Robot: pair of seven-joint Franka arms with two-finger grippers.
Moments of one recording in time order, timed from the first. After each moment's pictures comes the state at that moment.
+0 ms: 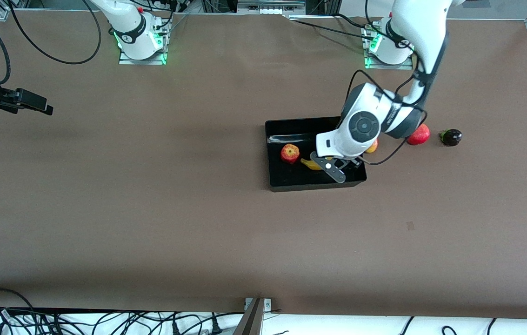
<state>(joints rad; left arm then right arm) -0.50 0.39 0.06 -1.91 -0.10 2.18 0.29 -0.03 0.03 -0.05 -1.66 0.08 1.53 -0.01</state>
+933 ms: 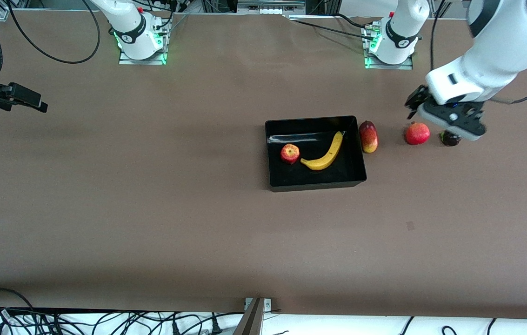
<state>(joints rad) -0.30 -0.08 0.11 -1.81 0.05 1.73 0.27 -0.03 0.01 -0.05 -1.64 0.07 1.53 -0.01</state>
